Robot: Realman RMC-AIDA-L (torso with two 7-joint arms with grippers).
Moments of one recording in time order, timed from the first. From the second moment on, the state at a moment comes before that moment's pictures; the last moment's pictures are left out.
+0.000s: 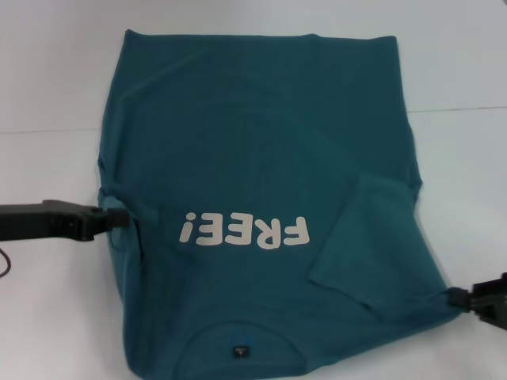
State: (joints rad) left arm -0.58 -2.08 -2.51 -0.95 -0.90 1.53 -2.00; right arm 0.25 2.04 -0.61 -0.84 -2.11 -1.55 2.59
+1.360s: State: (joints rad) left arm -0.46 -2.06 -2.63 -0.94 -0.99 1.70 -2.19; right arm 0.27 1.84 -0.49 -0.72 -2.13 -1.60 2.56
